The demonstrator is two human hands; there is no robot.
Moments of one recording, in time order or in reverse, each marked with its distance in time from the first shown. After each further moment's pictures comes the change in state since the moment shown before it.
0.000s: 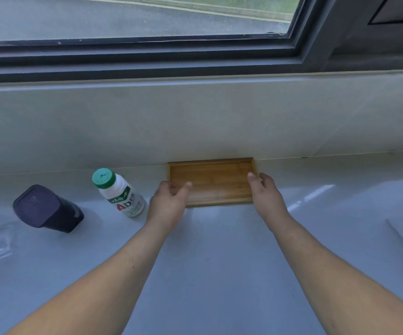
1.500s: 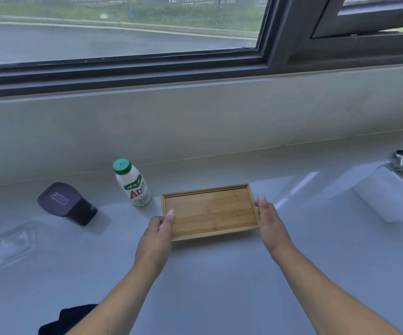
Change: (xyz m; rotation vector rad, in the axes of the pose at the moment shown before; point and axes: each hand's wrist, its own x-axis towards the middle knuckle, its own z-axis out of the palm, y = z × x) left_hand -0.130 -0.072 -0.058 -0.129 -0.120 -0.002; right_hand -0.145 0.060 -0.004 0.150 0.062 -0.023
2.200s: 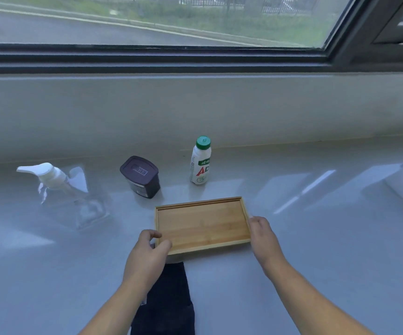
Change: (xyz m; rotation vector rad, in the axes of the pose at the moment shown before) left_hand -0.030 -0.145 -0.186 0.035 -0.013 -0.084; right_hand -0.127 0.007 0.179 -0.062 0.000 0.083
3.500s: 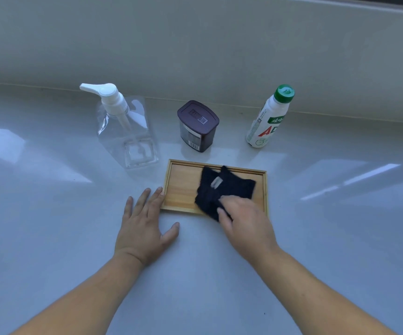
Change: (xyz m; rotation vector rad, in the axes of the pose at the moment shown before) left_hand 0.041 -0.147 -0.061 0.764 0.321 0.548; right_hand -0.063 -0.020 0.135 -0.795 -0.195 -0.904
